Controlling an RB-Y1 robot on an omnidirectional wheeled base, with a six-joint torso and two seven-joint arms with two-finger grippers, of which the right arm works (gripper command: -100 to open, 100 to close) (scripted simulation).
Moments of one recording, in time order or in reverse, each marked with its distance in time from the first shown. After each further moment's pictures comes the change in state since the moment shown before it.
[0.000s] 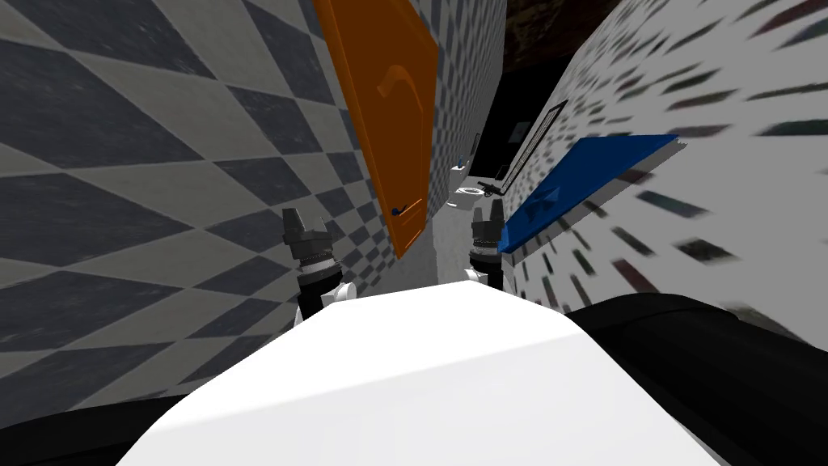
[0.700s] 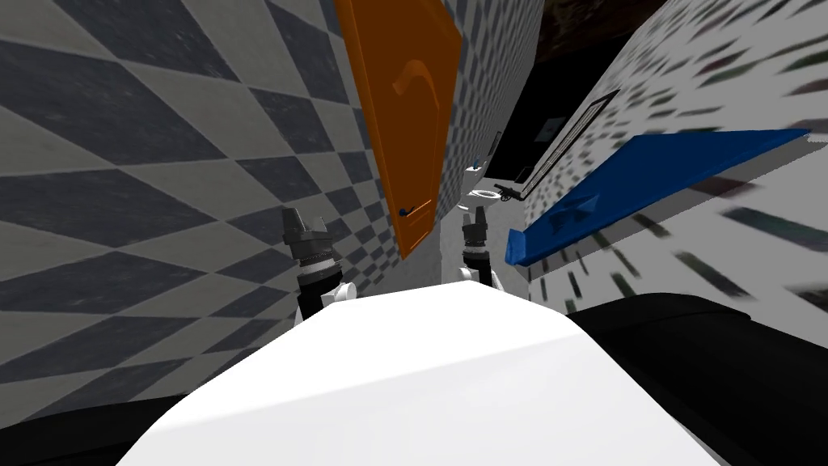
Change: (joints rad) arm -0.083 -0.043 0.005 0.176 -0.008 -0.006 -0.024
